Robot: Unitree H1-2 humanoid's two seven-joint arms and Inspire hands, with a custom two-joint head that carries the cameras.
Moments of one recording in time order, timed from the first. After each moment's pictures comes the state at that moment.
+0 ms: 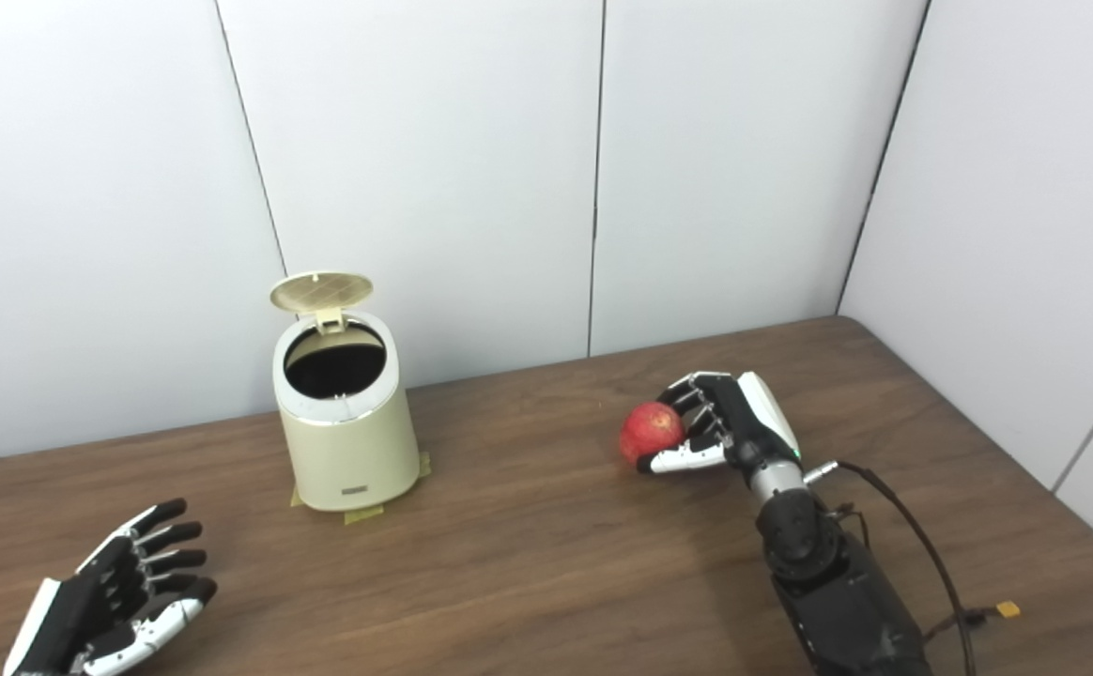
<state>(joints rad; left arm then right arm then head) -0.14 0.20 0.03 0.07 0.00 -0.05 -0.16 -0.36 -0.40 -0.05 0.35 -0.29 0.04 -0.13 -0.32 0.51</state>
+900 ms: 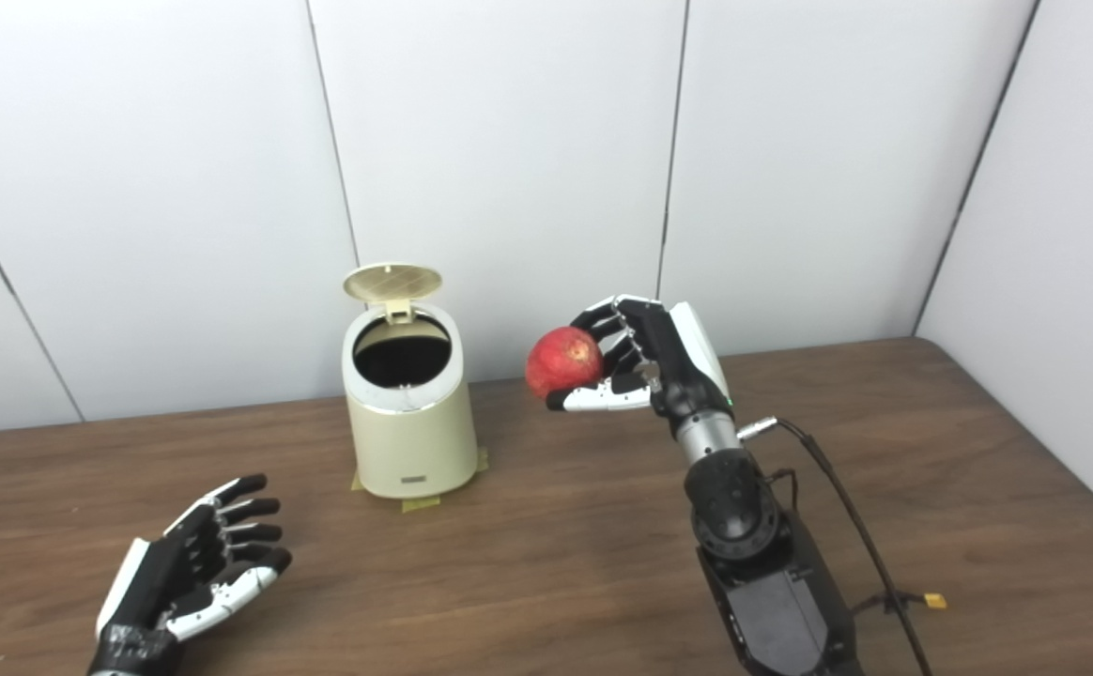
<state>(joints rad) -0.16 0.17 0.00 0.12 0.04 -0.10 -0.14 -0.47 -0.22 0.02 0.08 -0.33 0.15 -0.09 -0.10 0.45</state>
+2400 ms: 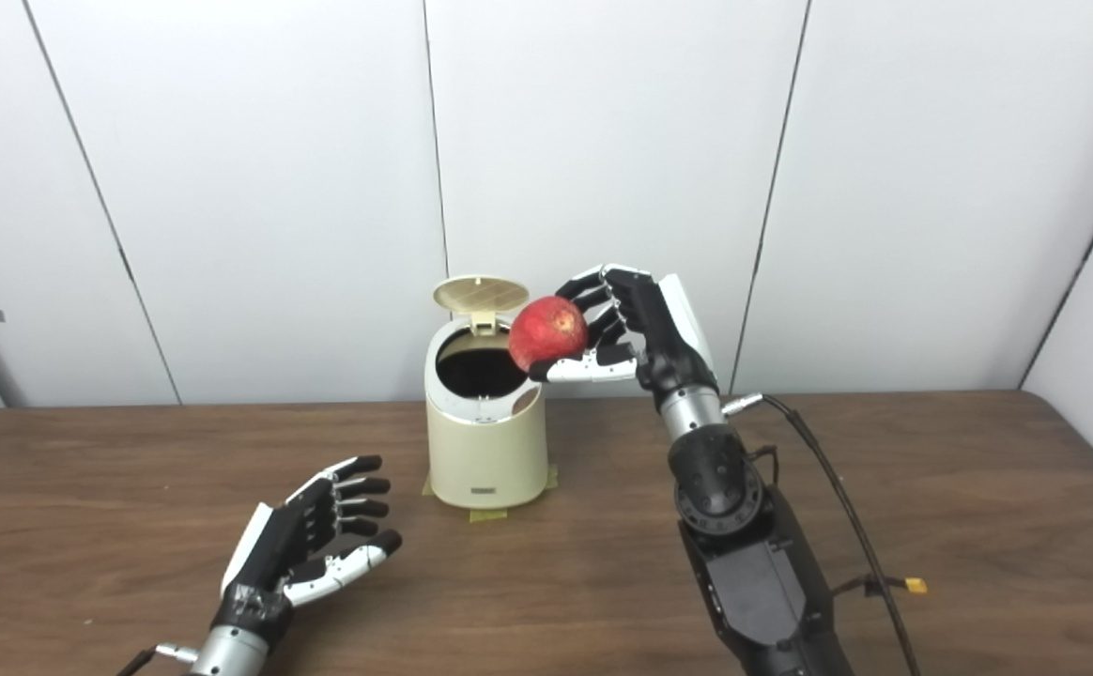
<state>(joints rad) -0.21 0.12 -0.02 0.17 0.08 -0.14 -0.11 -0.65 -0.12 0.08 0.27 -0.32 0.05 -0.10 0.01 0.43</state>
